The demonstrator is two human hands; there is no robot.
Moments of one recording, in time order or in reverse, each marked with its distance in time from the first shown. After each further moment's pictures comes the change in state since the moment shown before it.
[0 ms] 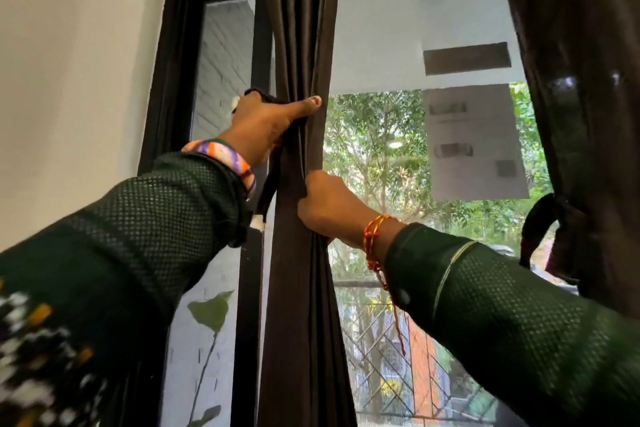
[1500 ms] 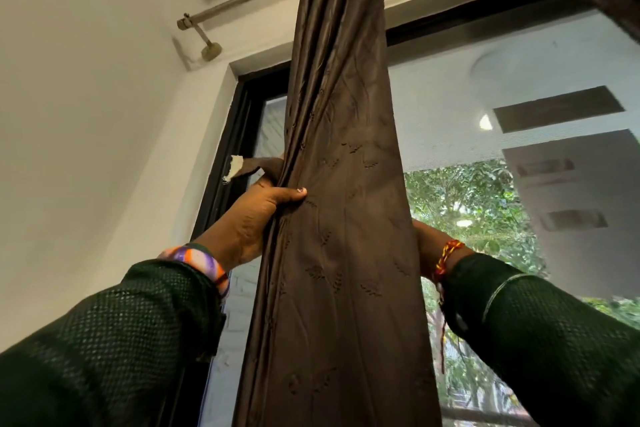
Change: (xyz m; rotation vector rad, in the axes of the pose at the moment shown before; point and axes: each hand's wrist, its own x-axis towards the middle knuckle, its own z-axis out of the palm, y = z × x) left_hand 0.055 -0.053 -0.044 -0.235 -0.184 -0.023; right_hand 0.129 0.064 -0.009 0.914 -0.188 -0.126
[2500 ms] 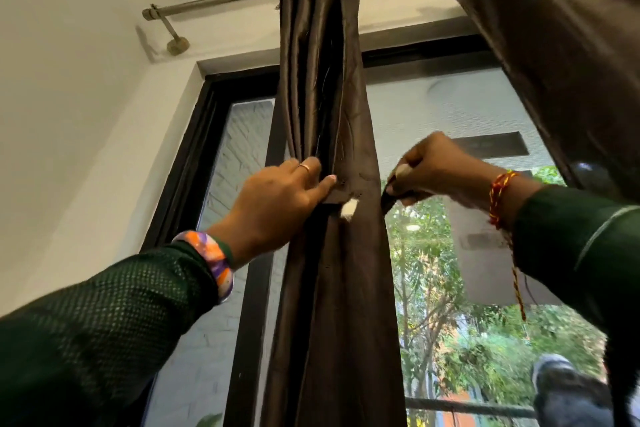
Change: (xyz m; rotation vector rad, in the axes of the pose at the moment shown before) left_hand -0.013 0.035 0.047 1.742 0.153 1.352; right_hand -0.057 -0.142 -0.037 -0.919 0.441 -0.111
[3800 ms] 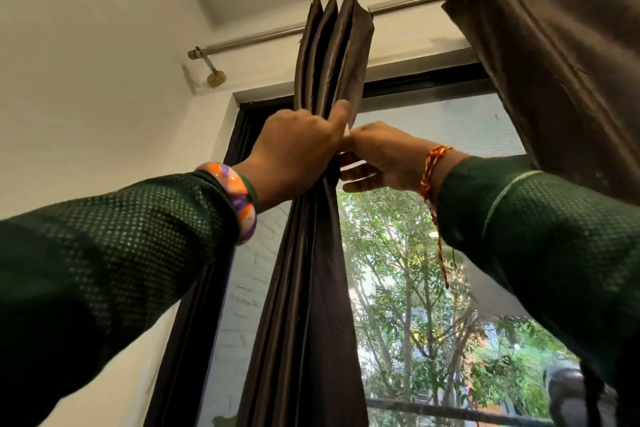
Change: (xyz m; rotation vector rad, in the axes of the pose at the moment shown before) left_hand 0.069 -0.043 -0.137 0.167 -0.133 -0.184; right_hand -0.038 -0.136 -0.001 0.449 -0.275 0.009
